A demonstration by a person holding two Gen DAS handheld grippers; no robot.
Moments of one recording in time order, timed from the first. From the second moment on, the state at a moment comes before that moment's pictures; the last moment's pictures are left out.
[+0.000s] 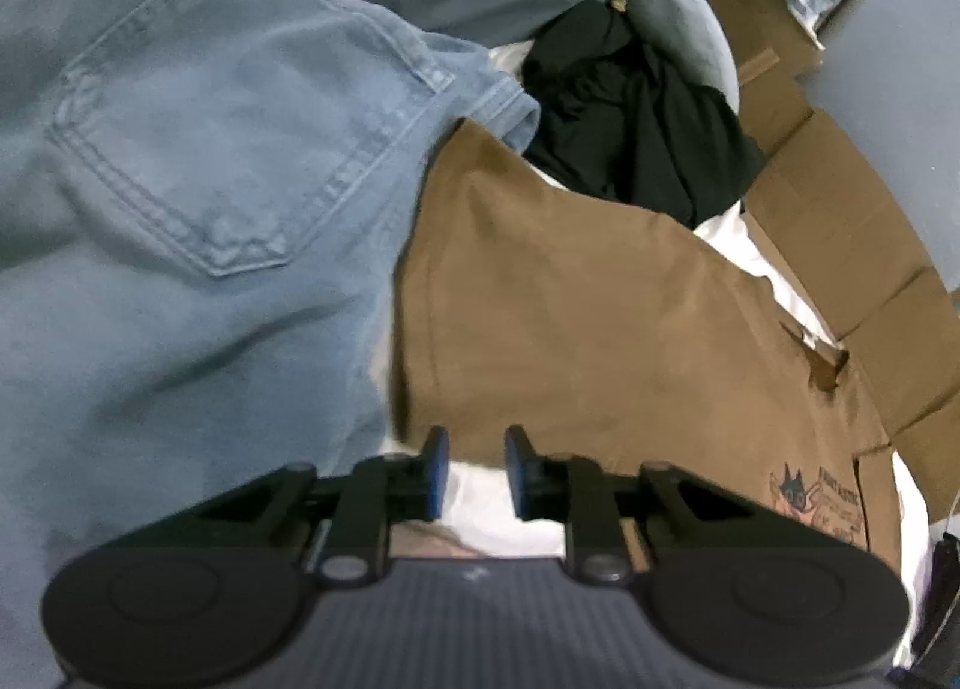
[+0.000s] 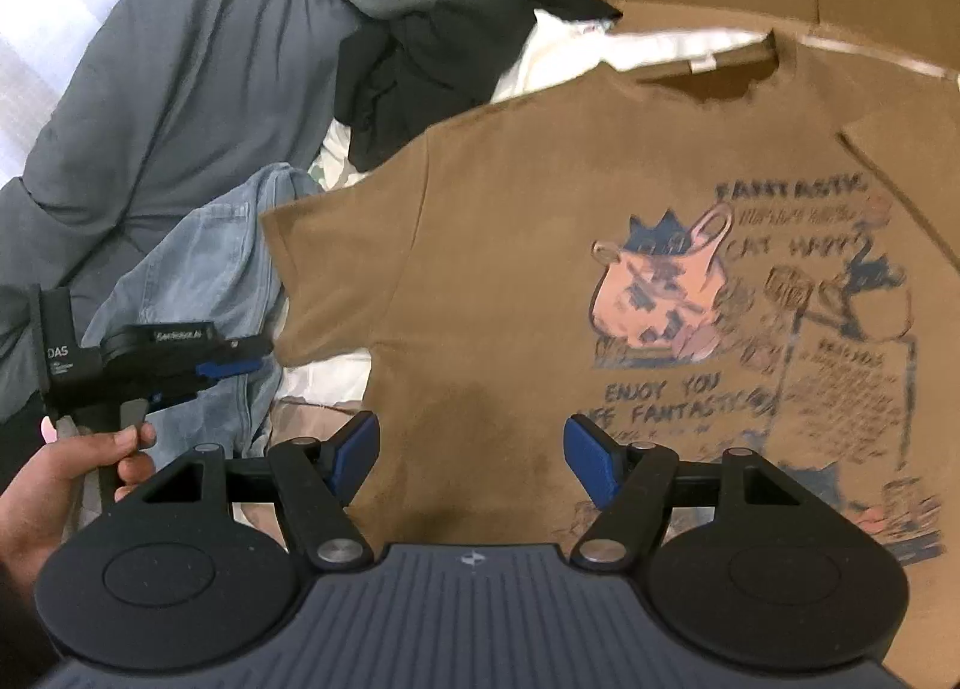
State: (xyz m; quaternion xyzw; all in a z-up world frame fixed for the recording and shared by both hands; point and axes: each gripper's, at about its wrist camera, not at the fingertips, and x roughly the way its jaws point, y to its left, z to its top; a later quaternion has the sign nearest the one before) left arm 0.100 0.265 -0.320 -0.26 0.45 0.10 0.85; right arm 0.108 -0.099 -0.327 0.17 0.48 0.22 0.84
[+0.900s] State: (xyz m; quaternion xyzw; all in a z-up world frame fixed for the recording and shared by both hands) left arm 0.081 0.257 -0.359 -0.34 0.39 0.17 0.84; right arm 0.119 -0.069 -0.360 0.16 0.50 0.23 0.82
